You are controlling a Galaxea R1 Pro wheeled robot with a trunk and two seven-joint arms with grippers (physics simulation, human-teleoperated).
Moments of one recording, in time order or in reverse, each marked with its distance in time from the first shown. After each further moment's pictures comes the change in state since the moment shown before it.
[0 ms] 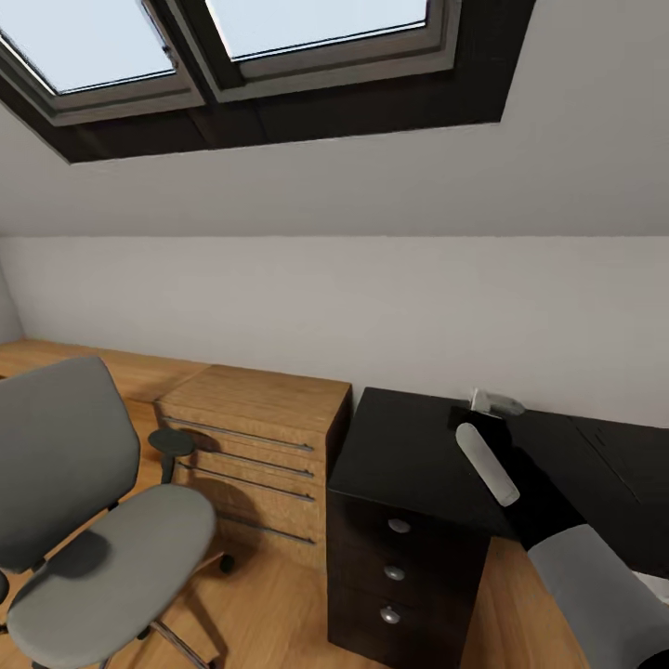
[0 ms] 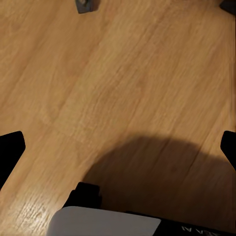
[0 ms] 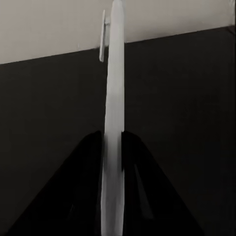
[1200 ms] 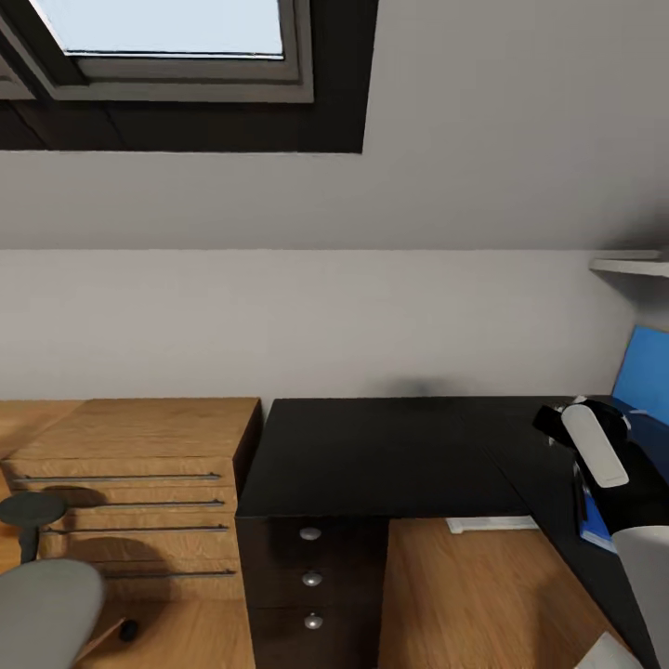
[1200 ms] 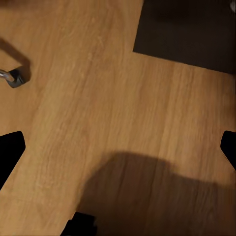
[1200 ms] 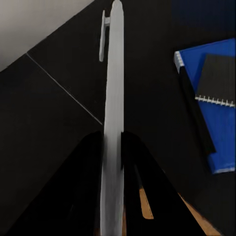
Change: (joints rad) left arm 0.000 -0.001 0.007 0.005 0.008 -0.138 0.001; right arm 0.000 -0.190 -0.349 0.014 -0.162 0.157 0.031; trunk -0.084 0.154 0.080
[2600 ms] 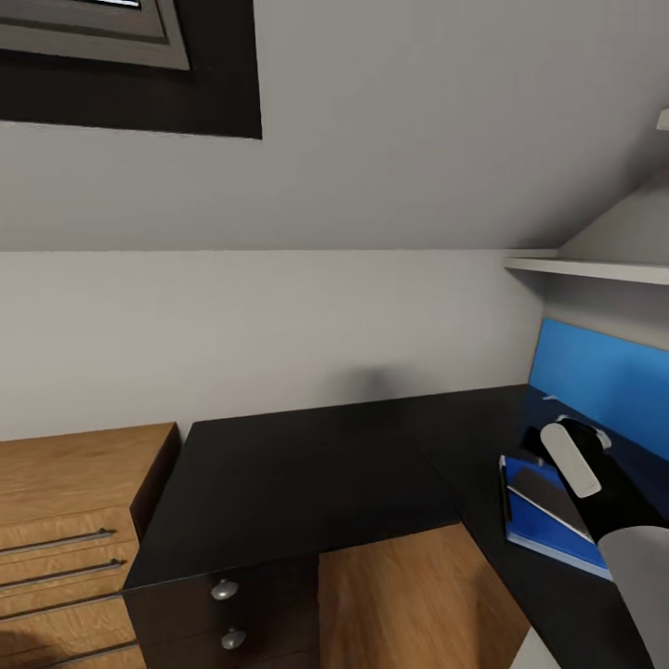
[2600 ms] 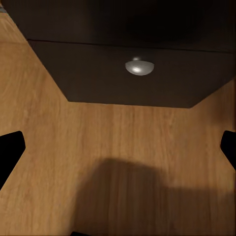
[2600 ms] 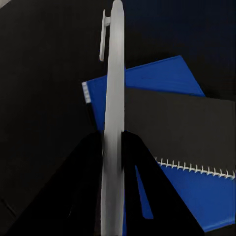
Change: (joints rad) left arm 0.000 -0.003 -0.004 -0.001 0.000 -0.076 0.006; right arm -0.001 0.016 0.072 0.176 0.080 -0.063 0.085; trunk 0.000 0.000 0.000
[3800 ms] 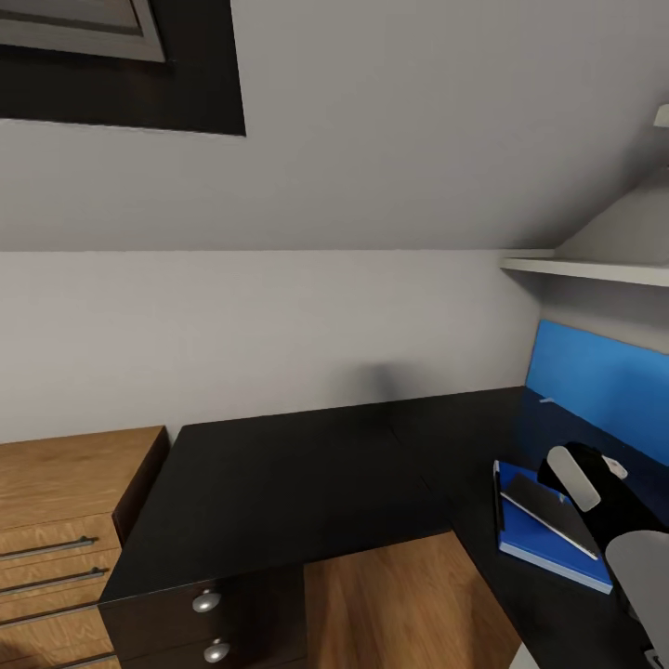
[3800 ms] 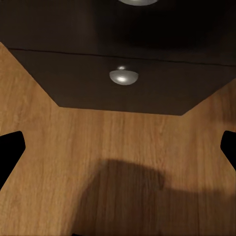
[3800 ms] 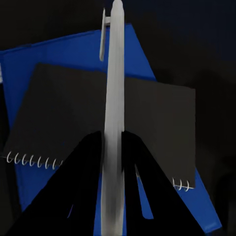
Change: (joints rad) left arm 0.000 0.001 0.011 -0.010 0.002 0.000 0.004; right arm -0.008 -0.025 0.002 0.226 0.083 0.003 0.052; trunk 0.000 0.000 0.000
